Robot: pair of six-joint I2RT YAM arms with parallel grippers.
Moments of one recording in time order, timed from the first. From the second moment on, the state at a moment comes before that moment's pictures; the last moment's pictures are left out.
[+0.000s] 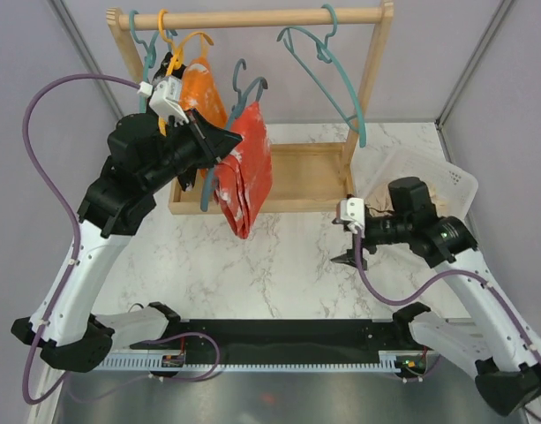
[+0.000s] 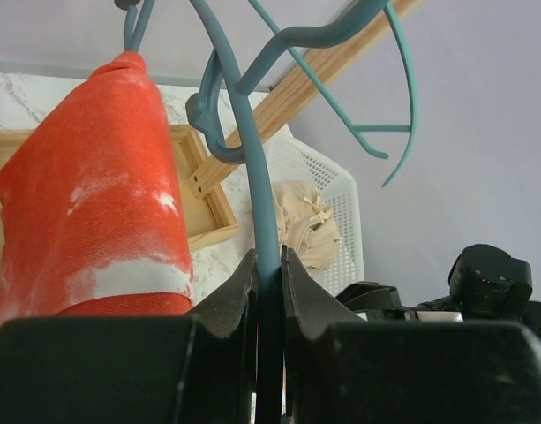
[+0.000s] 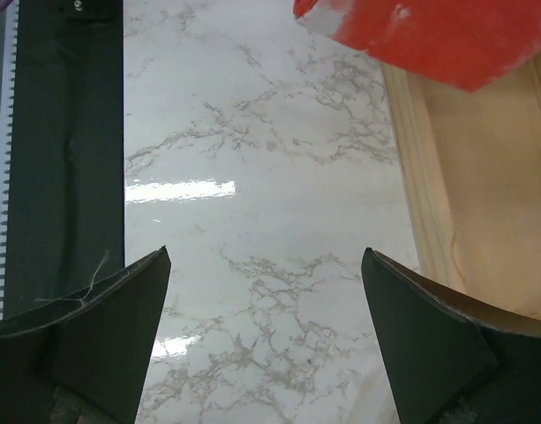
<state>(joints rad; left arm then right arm) -0.51 1.17 1.67 -0.61 0.12 -0.63 0.32 0.87 0.99 -0.87 -0.89 -0.78</state>
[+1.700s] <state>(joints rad) -0.76 1.07 1.53 -0.45 -0.26 -0.64 1.12 1.42 1.24 0.15 0.59 -0.07</state>
